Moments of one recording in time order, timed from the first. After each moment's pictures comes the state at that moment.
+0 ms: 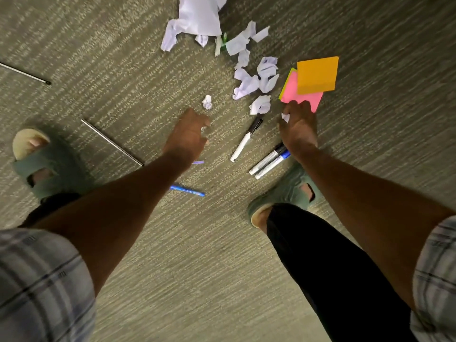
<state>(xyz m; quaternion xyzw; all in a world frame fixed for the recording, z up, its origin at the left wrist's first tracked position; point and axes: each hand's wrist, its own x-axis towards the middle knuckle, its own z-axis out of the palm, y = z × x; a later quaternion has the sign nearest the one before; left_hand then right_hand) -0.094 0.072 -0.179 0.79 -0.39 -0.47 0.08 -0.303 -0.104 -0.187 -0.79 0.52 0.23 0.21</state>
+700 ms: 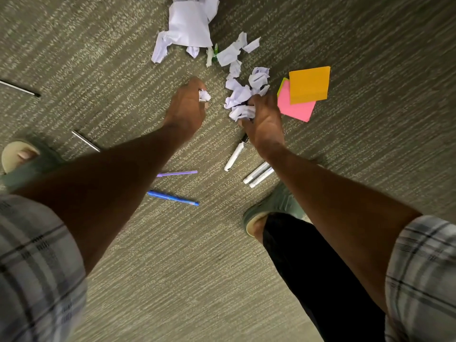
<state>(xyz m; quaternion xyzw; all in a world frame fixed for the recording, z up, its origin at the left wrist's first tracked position) -0.070 -0.005 -0.197 0.83 -0.35 -0.40 0.15 -0.241 -0.093 -0.194 -0.80 0.50 0.18 0.28</state>
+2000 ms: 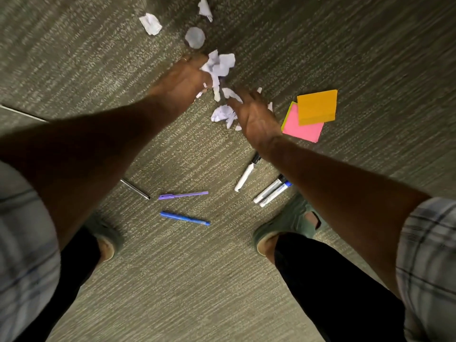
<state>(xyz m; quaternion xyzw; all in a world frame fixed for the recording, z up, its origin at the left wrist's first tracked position) 0.027 -0.069 -0.189 0.72 -0.62 -0.32 -0.01 -0.175 -0.130 -0.206 -0.94 0.23 0.22 0.12</state>
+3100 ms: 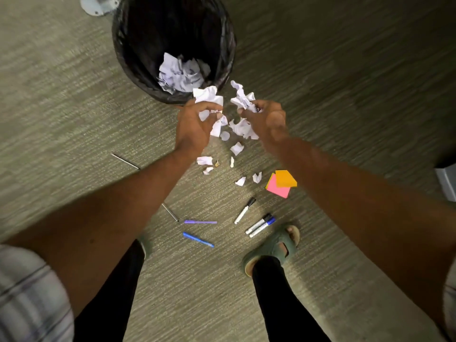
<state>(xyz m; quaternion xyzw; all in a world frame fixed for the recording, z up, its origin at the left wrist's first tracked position) 0.091 -0.065 0.089 0.80 -0.24 -0.31 0.45 -0.011 -0.199 0.113 -0.63 0.61 0.01 0.49</state>
